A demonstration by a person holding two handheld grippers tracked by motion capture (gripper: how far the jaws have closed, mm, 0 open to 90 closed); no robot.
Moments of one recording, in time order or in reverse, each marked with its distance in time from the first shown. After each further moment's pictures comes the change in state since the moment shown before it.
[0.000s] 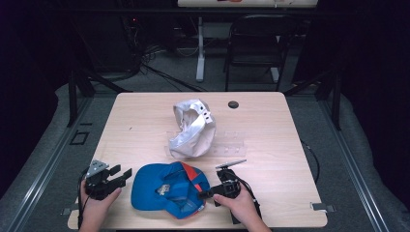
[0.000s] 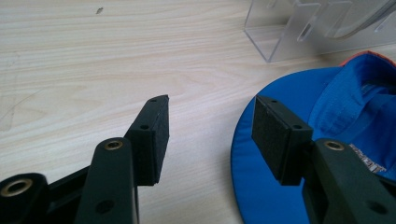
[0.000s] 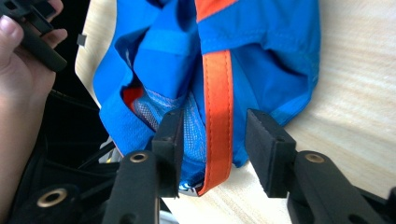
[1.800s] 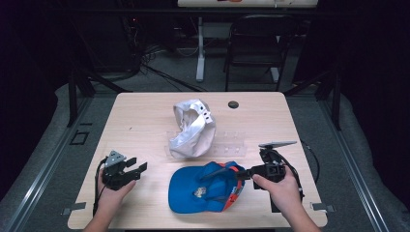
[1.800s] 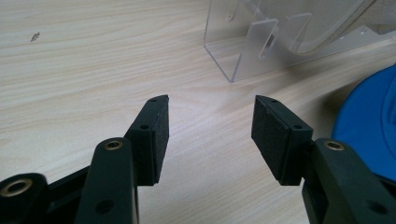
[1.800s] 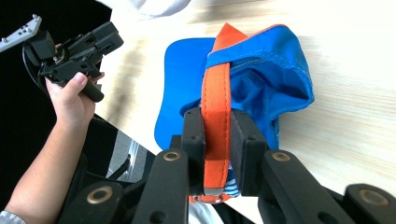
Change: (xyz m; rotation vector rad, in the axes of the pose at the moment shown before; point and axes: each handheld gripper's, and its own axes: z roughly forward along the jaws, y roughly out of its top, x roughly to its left) left arm -0.025 0.024 0.034 0.019 -0.095 0.078; right arm 0.018 -0.006 -0.143 -0.227 -0.093 0.172
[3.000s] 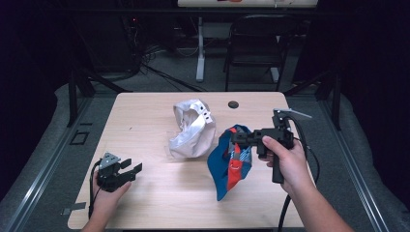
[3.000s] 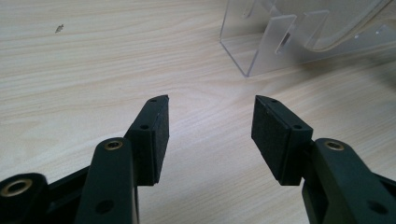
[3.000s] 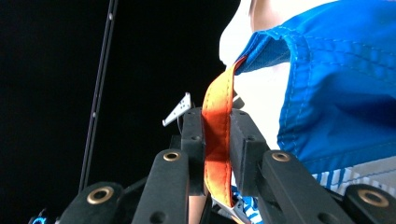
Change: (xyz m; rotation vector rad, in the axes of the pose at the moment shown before) left arm 0.010 -0.007 -0.008 -0.014 0.032 -0.030; right arm 0.042 0.055 -0.056 -0.132 0.404 0.151
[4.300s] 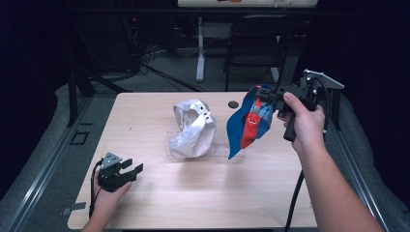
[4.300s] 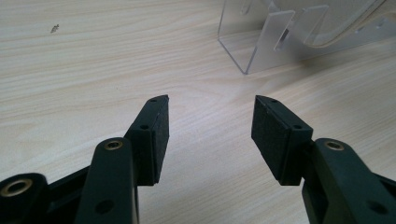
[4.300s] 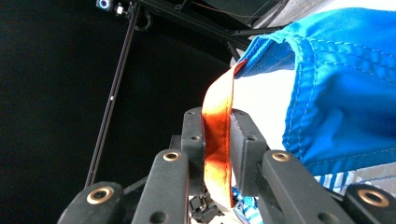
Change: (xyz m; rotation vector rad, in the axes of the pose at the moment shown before) left arm -0.002 0.000 0.002 0.009 -0.006 0.017; right arm 0.028 0.073 -0.044 -0.287 -0.055 0.016
